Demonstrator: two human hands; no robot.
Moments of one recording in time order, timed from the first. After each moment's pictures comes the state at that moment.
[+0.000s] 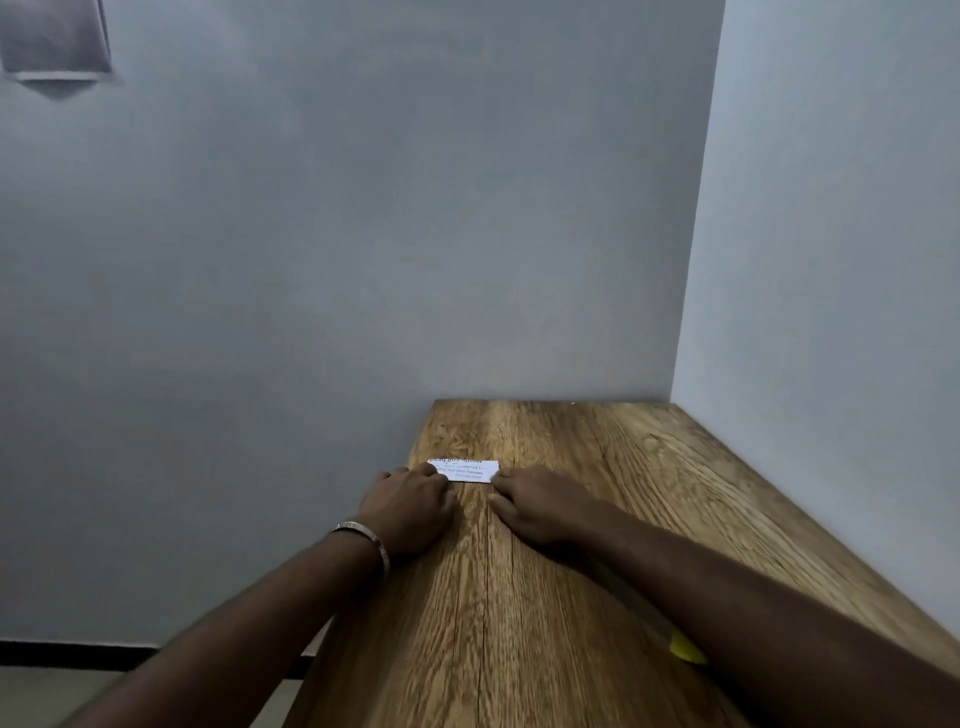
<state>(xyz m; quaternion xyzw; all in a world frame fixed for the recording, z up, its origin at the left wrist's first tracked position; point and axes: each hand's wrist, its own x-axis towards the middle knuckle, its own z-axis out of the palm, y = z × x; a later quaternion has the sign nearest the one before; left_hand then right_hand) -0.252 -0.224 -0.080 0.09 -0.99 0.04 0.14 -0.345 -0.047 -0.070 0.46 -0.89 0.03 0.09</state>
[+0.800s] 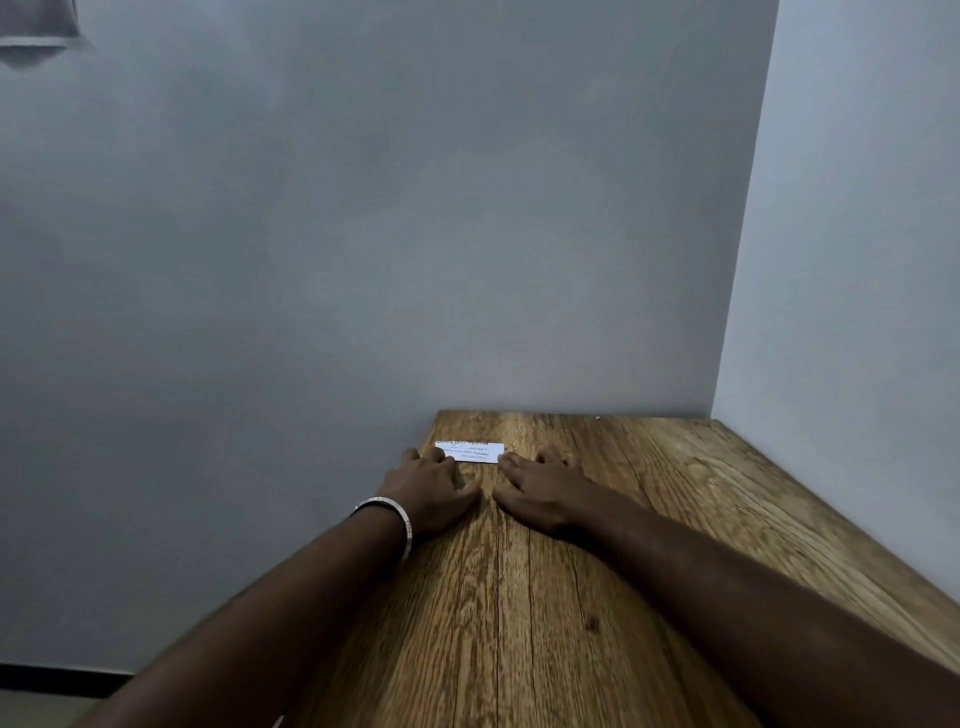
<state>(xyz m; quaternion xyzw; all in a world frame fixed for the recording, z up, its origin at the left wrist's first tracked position) -0.362 -0.267 -0.087 0.15 -0.98 -0.05 0.09 -0.452 -0.100 -0.084 0.40 -0.92 0.04 0.00</state>
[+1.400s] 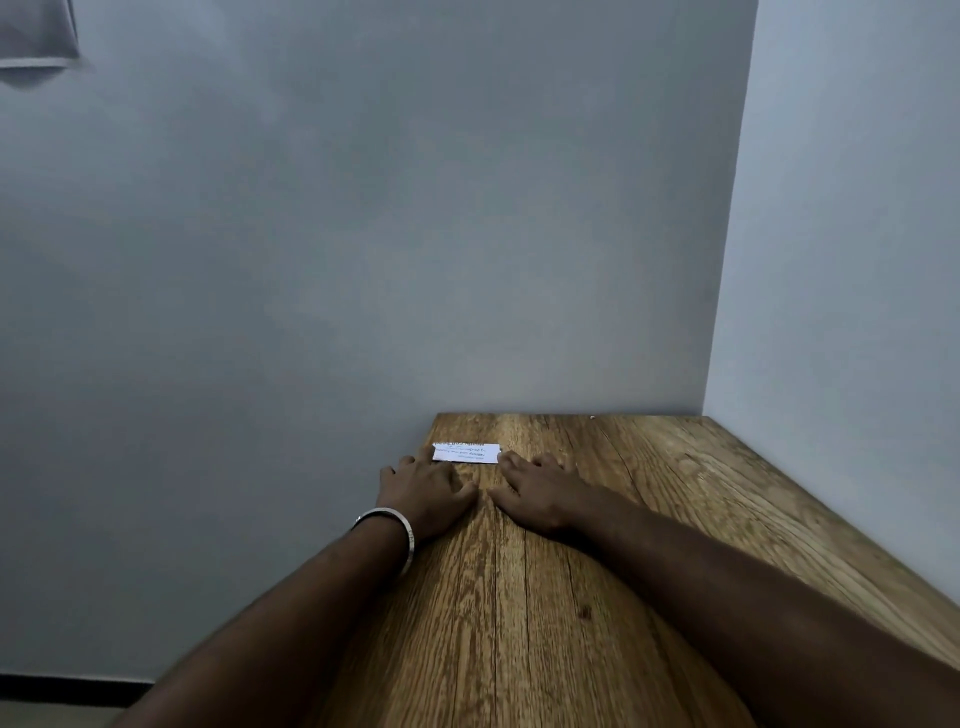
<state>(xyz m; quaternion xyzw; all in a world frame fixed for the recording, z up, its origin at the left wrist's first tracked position) -0.355 -0.259 -0.090 0.19 -0.97 -0.03 0.15 -0.447 -0.099 -0.087 0.39 -0.92 0.04 -0.02</state>
